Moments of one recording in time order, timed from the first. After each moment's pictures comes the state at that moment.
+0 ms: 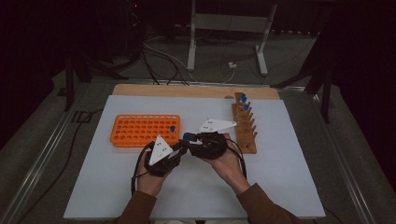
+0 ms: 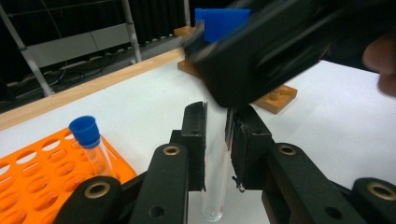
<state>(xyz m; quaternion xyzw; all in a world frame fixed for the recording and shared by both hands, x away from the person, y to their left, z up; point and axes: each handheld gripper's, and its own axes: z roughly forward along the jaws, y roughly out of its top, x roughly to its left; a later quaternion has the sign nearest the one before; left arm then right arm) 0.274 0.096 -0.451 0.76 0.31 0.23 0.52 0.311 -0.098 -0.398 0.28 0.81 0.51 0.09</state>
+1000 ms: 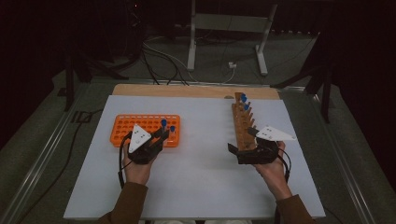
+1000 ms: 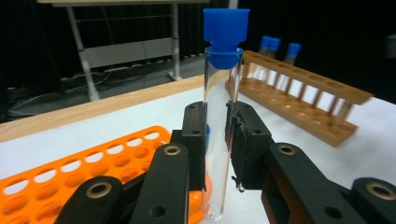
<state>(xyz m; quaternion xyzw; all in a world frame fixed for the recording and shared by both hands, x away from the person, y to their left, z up) 0.304 0.142 -0.448 0.70 0.39 0.28 0.53 0.300 -0.237 -0.425 0.37 0.75 0.51 0.20</state>
